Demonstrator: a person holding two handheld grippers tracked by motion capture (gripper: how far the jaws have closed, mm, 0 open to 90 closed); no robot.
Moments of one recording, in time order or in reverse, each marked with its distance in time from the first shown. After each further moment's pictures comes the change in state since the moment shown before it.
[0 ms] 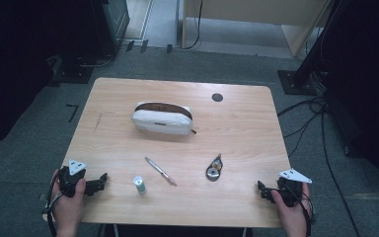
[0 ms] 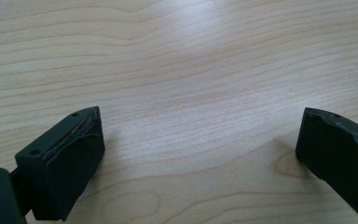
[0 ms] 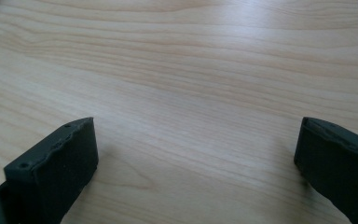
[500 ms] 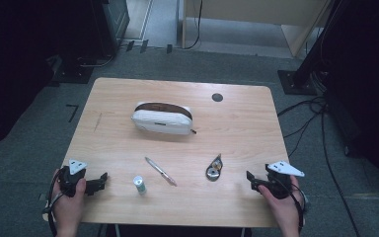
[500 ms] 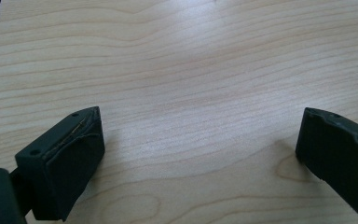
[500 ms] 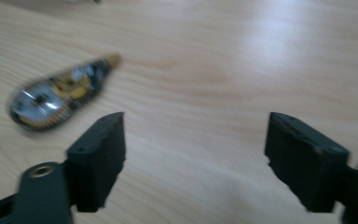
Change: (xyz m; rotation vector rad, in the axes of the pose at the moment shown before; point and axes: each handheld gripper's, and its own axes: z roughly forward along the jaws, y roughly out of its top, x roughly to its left) left arm -0.001 0.001 0.001 0.002 0.004 -0.003; right arm 0.041 0.046 -0.013 -0.107 0.125 -0.023
